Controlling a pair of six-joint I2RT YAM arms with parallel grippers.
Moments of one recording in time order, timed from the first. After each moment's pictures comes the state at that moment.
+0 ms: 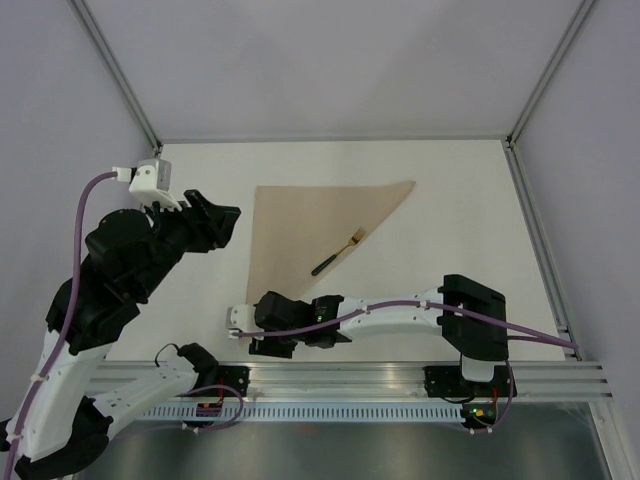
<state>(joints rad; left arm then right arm) -0.65 0.81 1.43 -0.83 -0.29 -0.46 1.37 1.81 1.25 -0.27 0.01 -0.18</state>
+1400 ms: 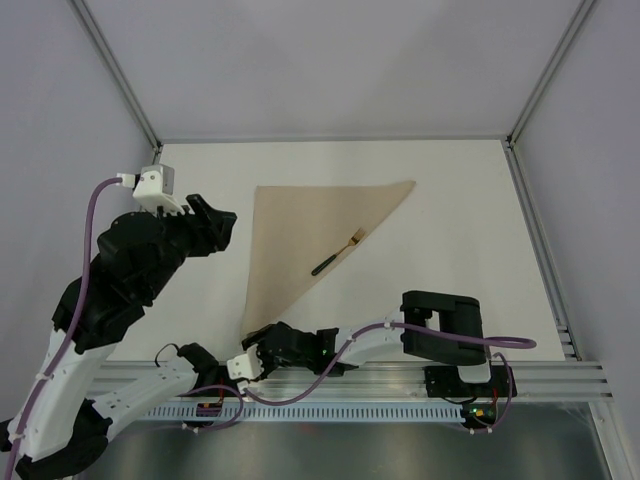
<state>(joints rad) -0.65 0.79 1.38 -0.87 -0.36 -0.47 1.48 1.93 1.00 0.45 0.09 -0.68</state>
